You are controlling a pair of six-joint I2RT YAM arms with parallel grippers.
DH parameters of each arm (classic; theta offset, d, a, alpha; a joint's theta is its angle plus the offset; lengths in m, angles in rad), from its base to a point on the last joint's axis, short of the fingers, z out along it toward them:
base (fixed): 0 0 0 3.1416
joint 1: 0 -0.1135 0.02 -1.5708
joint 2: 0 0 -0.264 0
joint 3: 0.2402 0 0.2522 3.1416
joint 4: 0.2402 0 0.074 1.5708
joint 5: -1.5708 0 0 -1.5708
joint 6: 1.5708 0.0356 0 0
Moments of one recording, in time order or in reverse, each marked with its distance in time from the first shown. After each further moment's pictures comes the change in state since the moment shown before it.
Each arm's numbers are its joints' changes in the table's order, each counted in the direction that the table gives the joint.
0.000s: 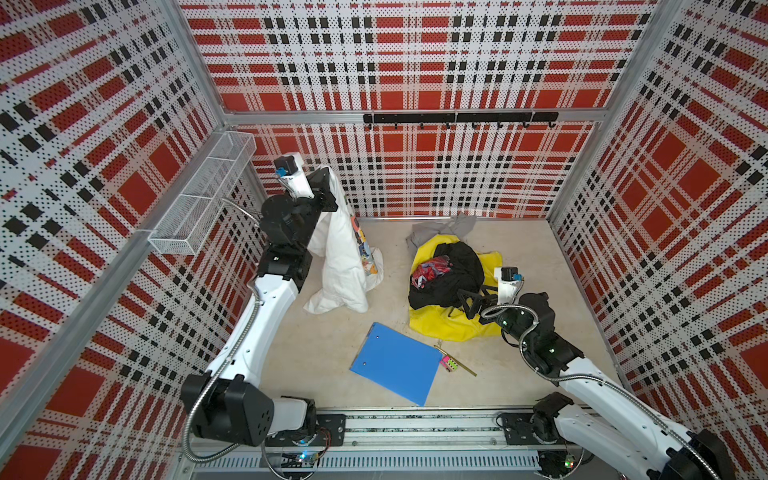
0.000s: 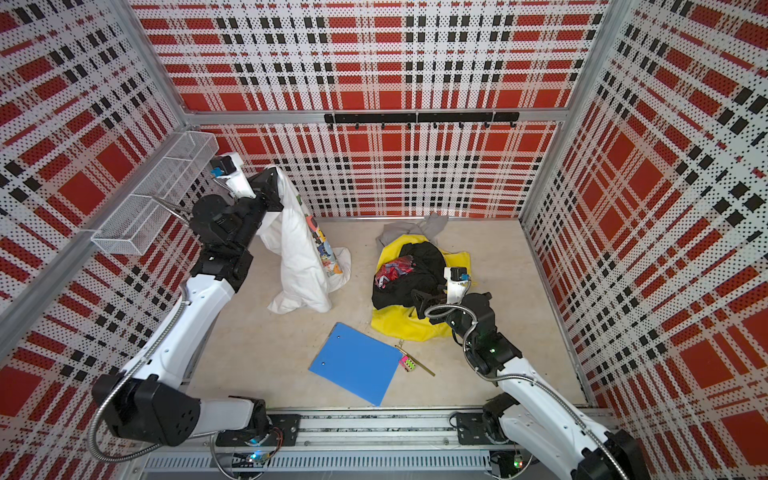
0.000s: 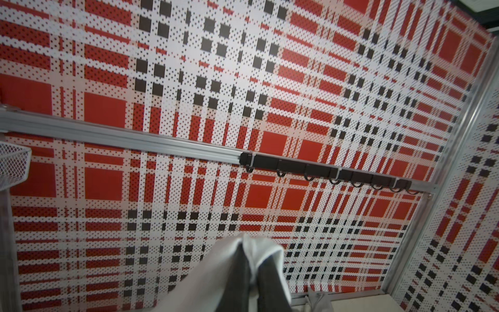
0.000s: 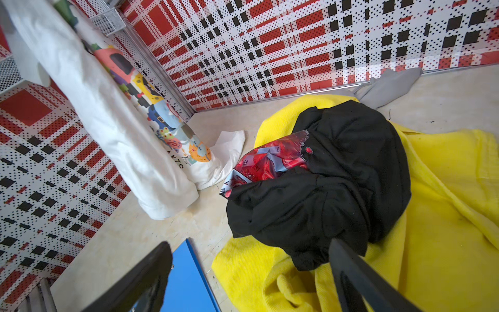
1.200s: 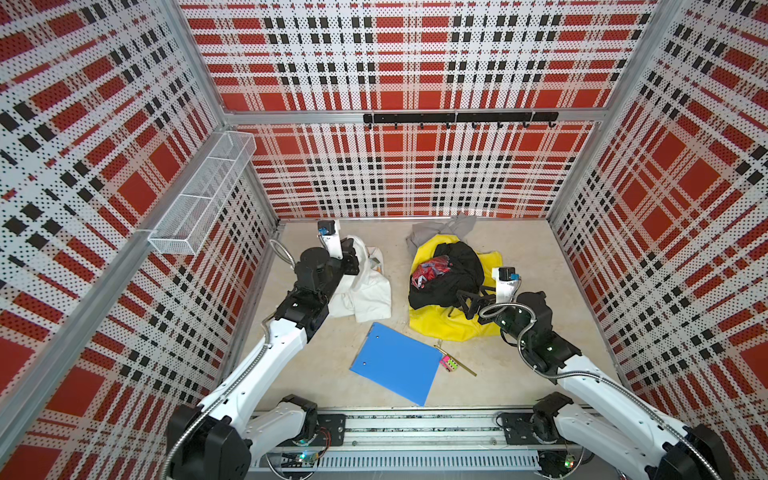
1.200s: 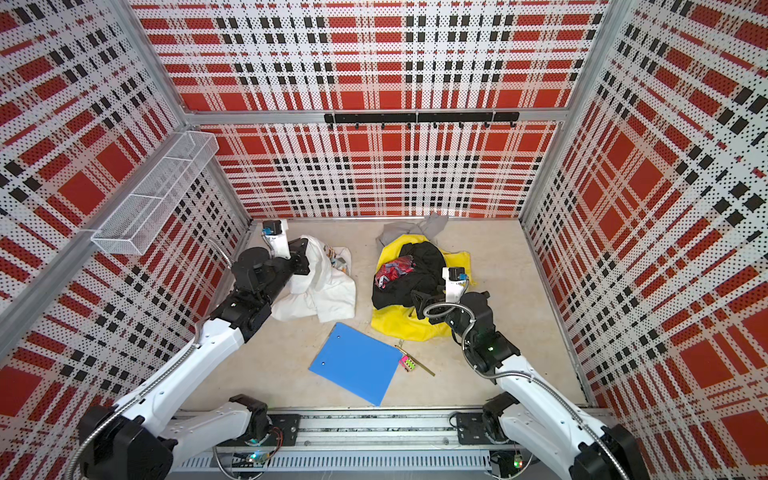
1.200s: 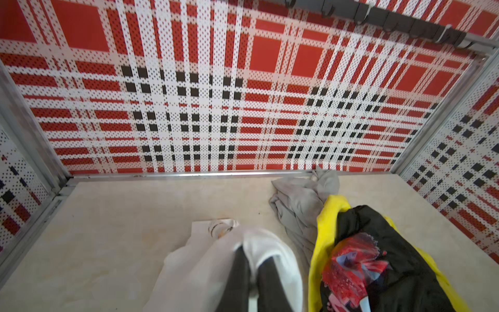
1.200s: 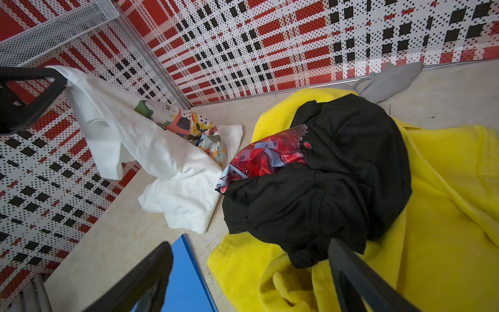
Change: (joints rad) left arm 0.203 0.242 -0.463 0.175 0.180 0.047; right arm 0.000 -0.032 0.000 -0.010 0.008 -0.011
